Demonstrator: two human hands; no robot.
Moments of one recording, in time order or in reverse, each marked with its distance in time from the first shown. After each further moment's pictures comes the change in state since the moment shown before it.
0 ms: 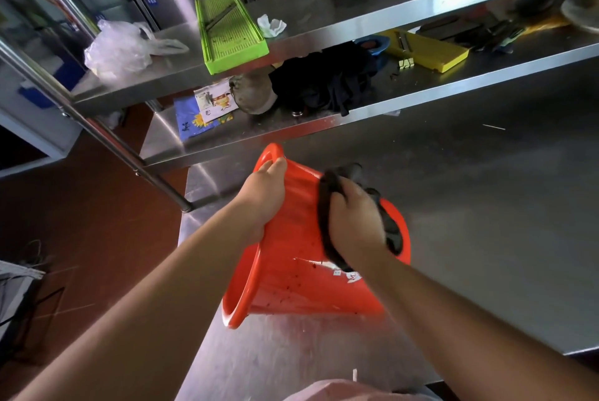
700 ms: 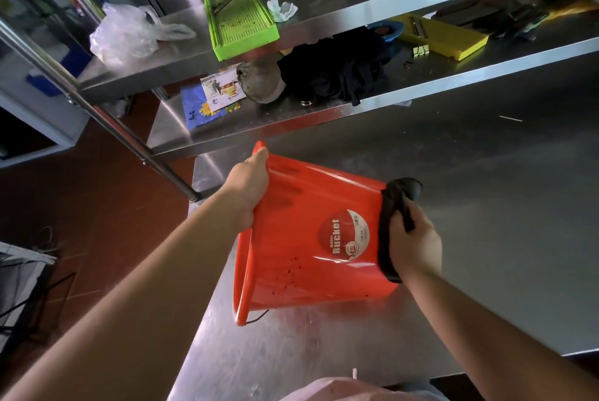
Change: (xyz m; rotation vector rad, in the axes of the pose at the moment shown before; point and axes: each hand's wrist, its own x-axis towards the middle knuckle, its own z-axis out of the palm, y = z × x) left_hand 0.025 -0.010 -0.031 -0.215 0.070 -0.137; right_hand -0.016 0.103 -0.025 0.029 0.136 0.233
